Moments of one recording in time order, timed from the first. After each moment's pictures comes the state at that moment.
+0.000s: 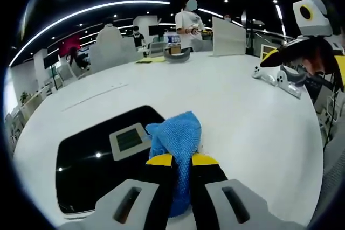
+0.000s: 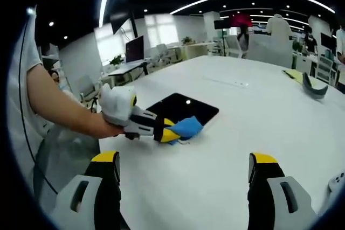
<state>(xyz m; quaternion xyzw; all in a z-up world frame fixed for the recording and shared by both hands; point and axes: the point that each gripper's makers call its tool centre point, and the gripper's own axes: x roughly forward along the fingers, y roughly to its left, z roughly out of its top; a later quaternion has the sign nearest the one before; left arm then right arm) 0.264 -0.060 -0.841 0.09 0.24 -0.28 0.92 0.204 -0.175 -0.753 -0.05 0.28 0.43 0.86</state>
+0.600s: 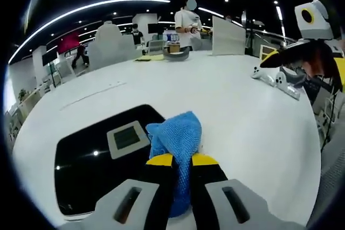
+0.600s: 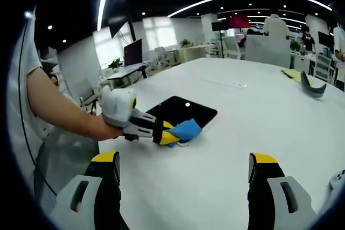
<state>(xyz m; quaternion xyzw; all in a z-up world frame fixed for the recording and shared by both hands) 0.266 -0.060 -0.841 0.09 0.25 -0.30 0.92 0.207 -0.176 -0.750 -0.03 0.27 0.42 0.86</state>
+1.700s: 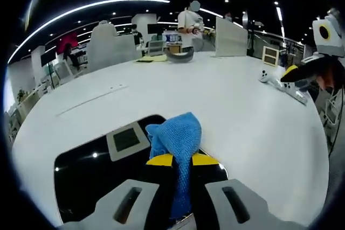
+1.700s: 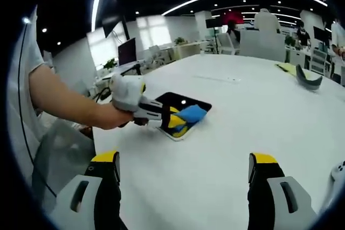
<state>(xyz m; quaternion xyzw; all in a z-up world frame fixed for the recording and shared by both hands) 0.316 -0.055 -0.841 0.08 0.25 -0.29 0.92 0.210 -0.184 -0.764 -0.03 0.29 0.40 0.87</state>
